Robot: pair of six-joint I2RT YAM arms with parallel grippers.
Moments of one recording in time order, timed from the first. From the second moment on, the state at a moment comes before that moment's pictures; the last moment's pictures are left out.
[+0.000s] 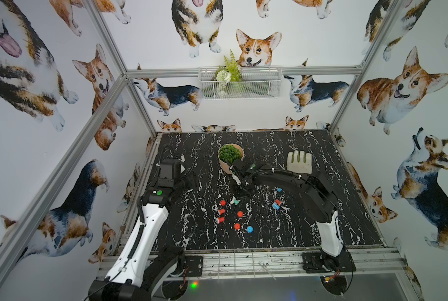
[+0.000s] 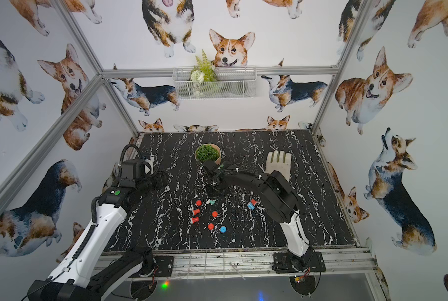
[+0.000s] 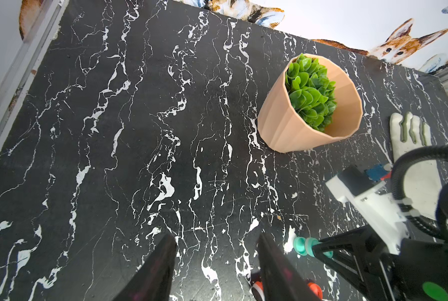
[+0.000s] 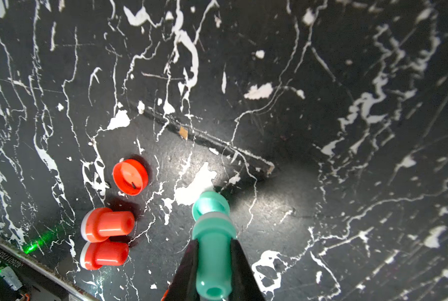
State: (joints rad) left arm -0.16 0.98 0.90 -0.65 0.04 -0.30; right arm 0.91 2.07 1.59 -0.85 -0.16 0.55
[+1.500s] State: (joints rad) left arm -0.16 0.99 0.90 -0.64 0.04 -0.30; right arm 0.99 2.12 1.60 -0.92 0.02 0.43
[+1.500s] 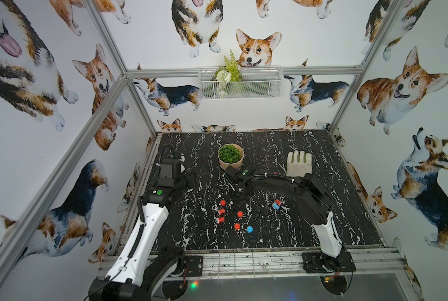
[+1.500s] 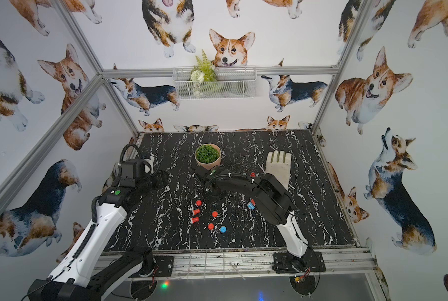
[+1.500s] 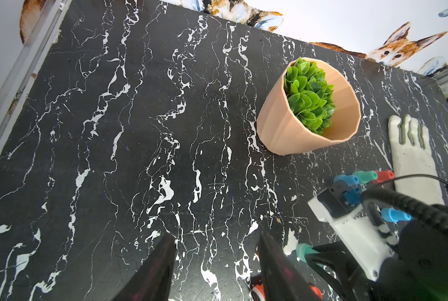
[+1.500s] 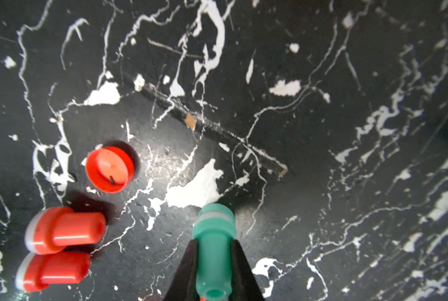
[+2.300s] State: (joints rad) left arm -0.16 1.02 0.90 -0.64 0.04 -0.29; right arm 1.04 2.17 1.64 -1.09 0.16 0.36
